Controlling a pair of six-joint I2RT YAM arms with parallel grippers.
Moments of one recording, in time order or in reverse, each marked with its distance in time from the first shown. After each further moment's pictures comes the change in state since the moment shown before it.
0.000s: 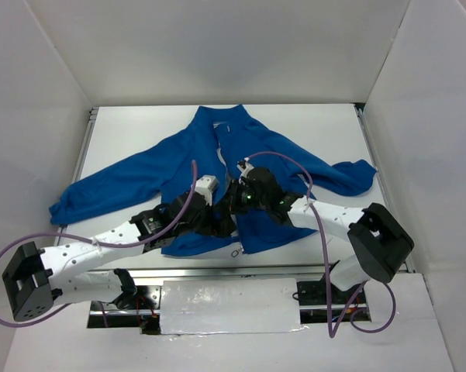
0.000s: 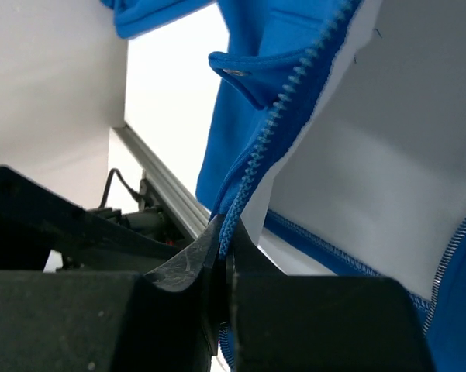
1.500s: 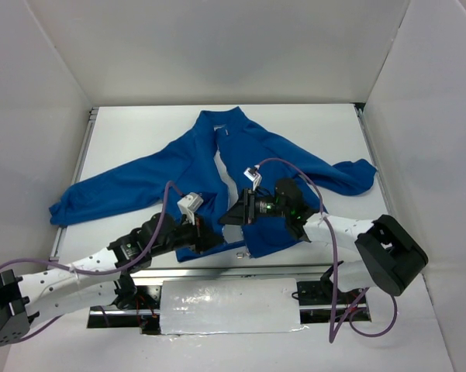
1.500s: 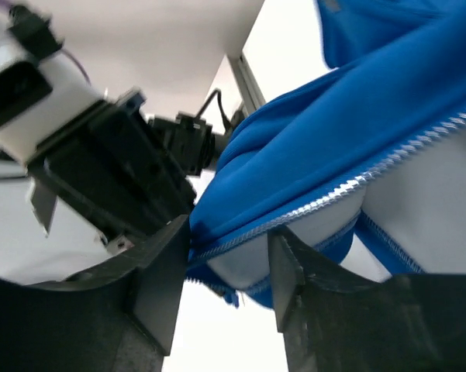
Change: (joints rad) left arm 0.000 -0.330 -0.364 0.360 0.230 0.001; right arm -0.100 -0.116 -0.280 0.504 -0.433 0.050
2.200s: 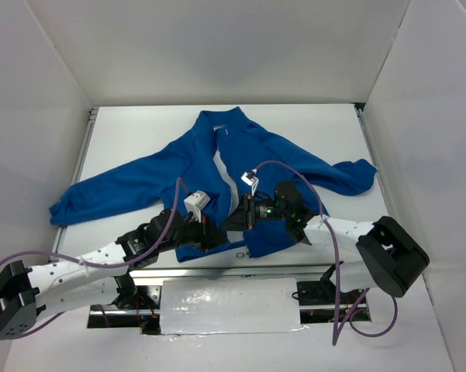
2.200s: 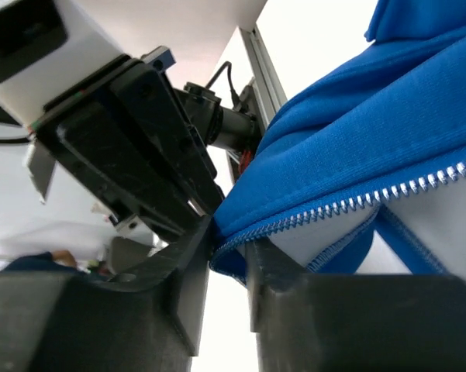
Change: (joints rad) left arm 0.005 0.102 0.040 0.003 0.016 0.005; right arm 0.021 -0.021 -0.031 0.029 -0.065 -0.035
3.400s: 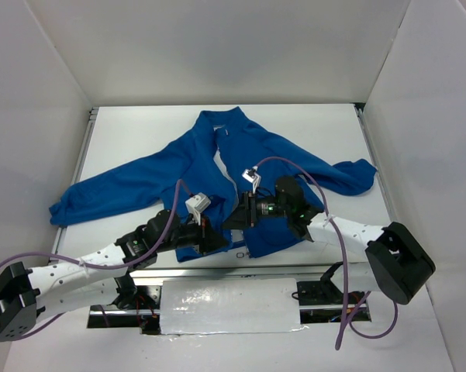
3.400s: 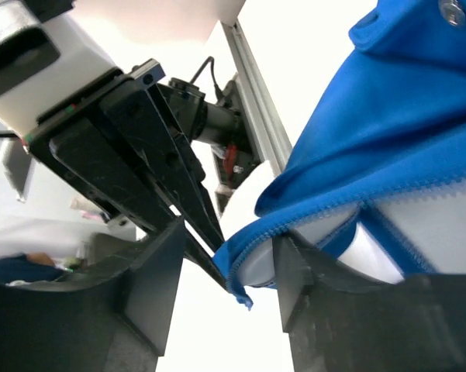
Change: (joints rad) left arm 0.013 -0.010 -0.031 0.072 0.105 0.026; right arm -0.023 -0.056 0.056 -0.210 0.006 -0.101
